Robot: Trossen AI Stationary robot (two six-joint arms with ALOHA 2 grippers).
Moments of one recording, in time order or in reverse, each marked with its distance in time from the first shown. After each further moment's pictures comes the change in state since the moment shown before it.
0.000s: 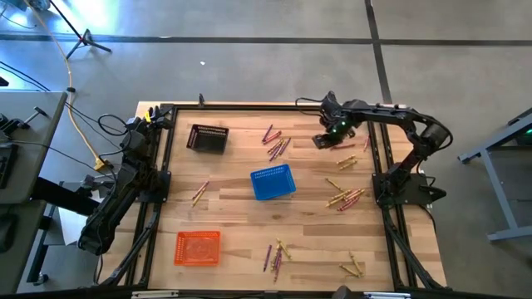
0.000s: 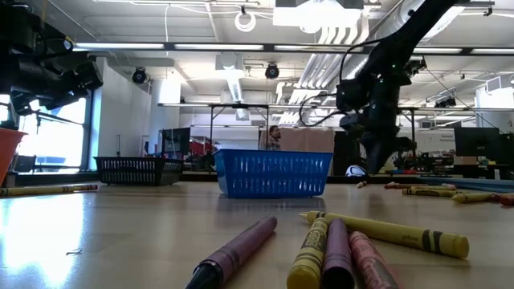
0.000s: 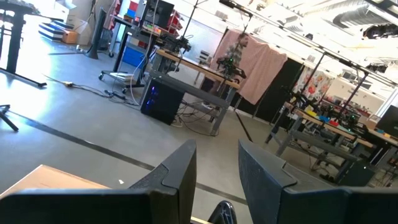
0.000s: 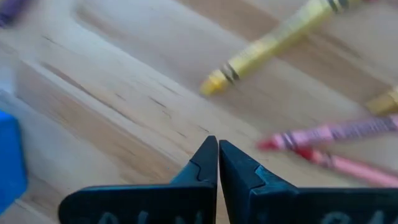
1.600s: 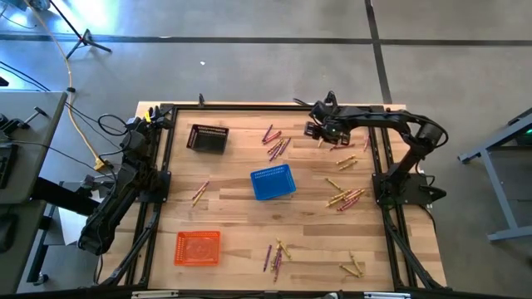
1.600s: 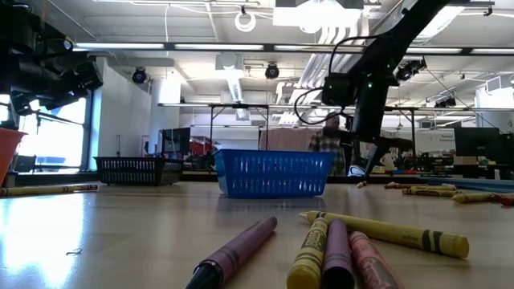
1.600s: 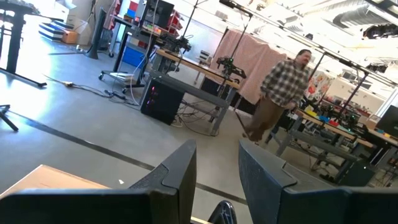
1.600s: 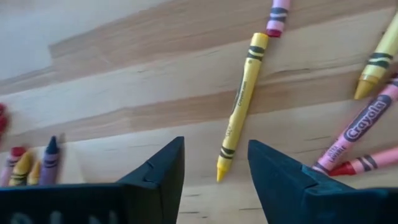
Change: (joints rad) left arm 0.000 0.000 0.000 0.000 0.000 0.000; right arm 0.111 0.043 0.001 0.159 0.311 0.779
